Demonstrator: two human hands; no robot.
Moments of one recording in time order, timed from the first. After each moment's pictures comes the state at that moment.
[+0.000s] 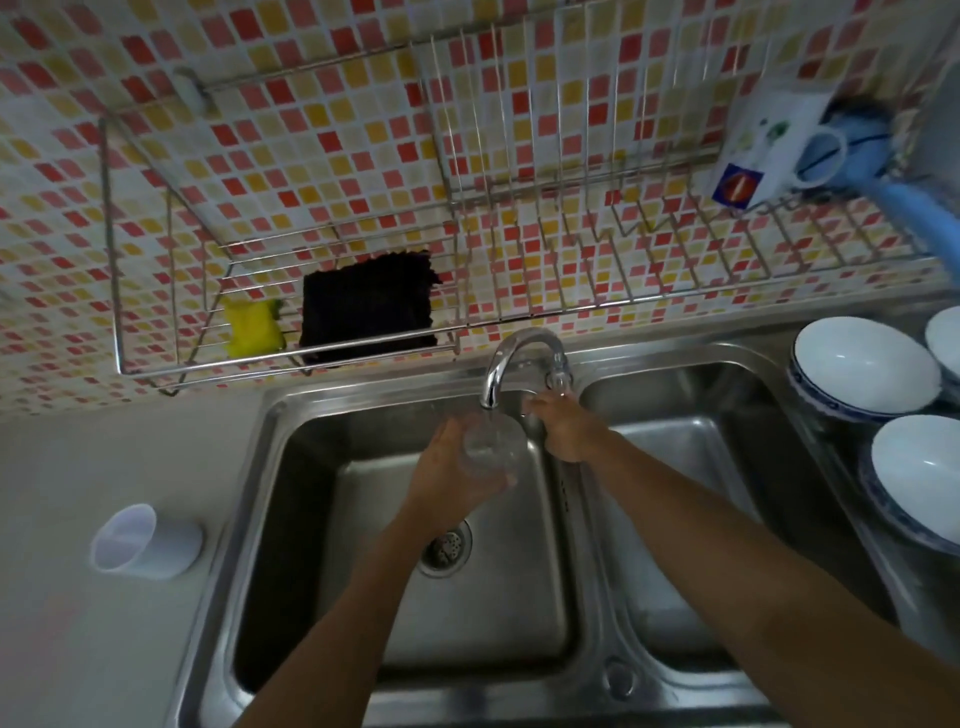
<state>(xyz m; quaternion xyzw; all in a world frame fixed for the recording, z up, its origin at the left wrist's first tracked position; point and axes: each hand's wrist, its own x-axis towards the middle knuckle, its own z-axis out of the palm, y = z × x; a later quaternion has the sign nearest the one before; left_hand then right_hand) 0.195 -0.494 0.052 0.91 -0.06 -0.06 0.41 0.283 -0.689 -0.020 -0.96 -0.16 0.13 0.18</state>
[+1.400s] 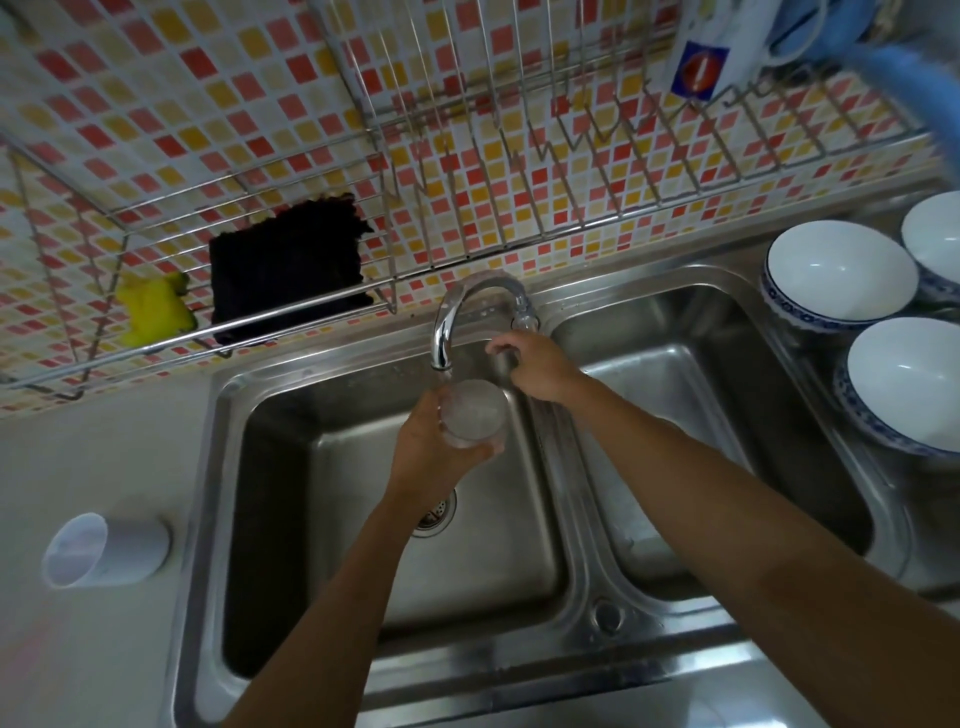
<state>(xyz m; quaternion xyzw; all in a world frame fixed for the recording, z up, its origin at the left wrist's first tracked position) 0.194 -0.512 0.031 0.90 0.01 -0.09 0.42 0.285 -0.694 -0.030 -0.87 -0.03 0.10 0.49</state>
